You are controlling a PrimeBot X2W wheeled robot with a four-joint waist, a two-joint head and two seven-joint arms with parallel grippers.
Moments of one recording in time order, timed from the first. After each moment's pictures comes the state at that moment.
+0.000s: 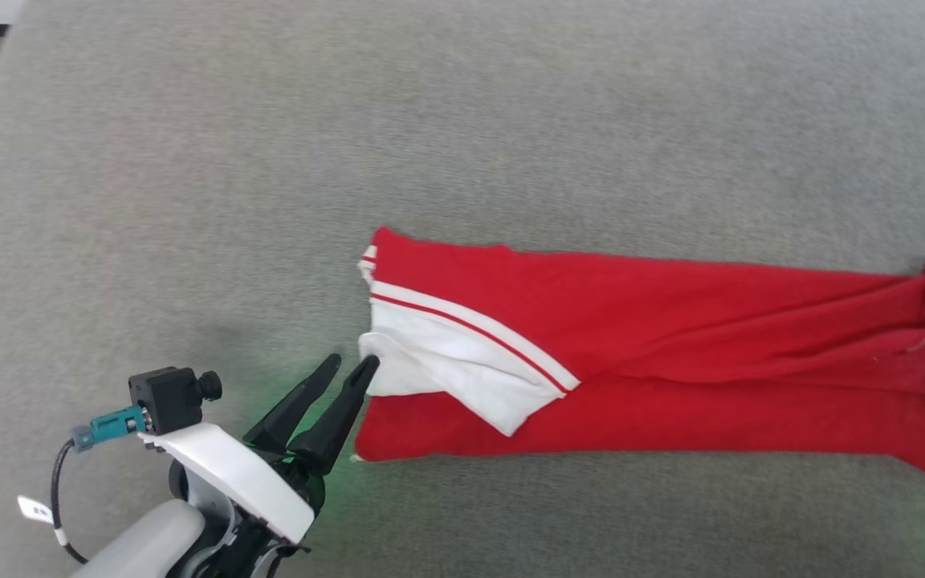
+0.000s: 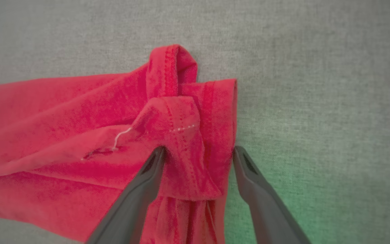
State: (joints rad) left arm -0.38 0.61 -0.86 0.16 -1.37 -0.13 -0.26; right arm -0.09 -0.57 -0.20 0.03 0.80 0.13 0.69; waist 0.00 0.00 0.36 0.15
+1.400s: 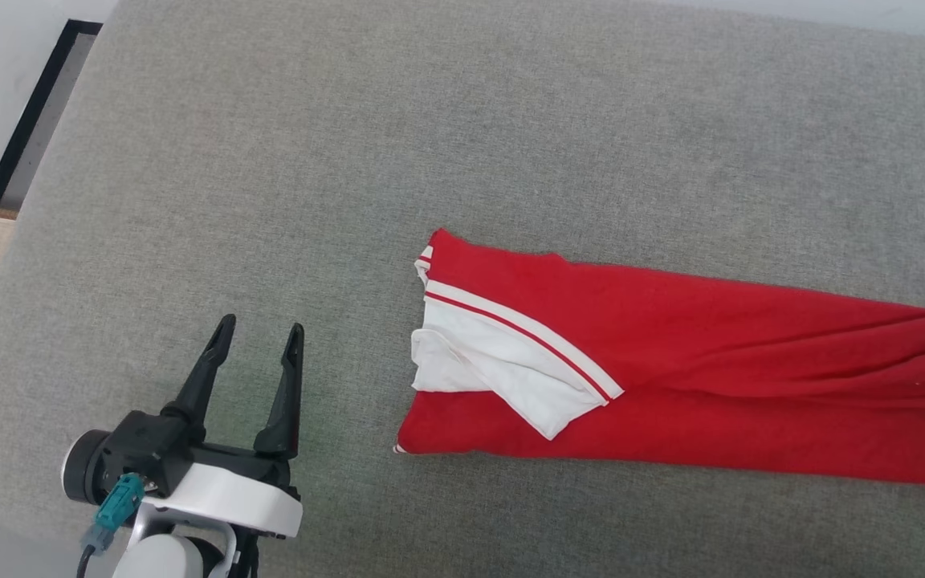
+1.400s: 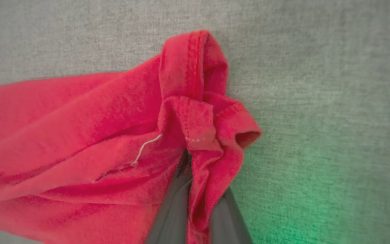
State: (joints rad) left arm -0.10 0.16 -0.11 0.11 -0.21 -0.13 -0.26; right arm -0.19 -0.50 -0.23 0.20 0.77 0.13 0.87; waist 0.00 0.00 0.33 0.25
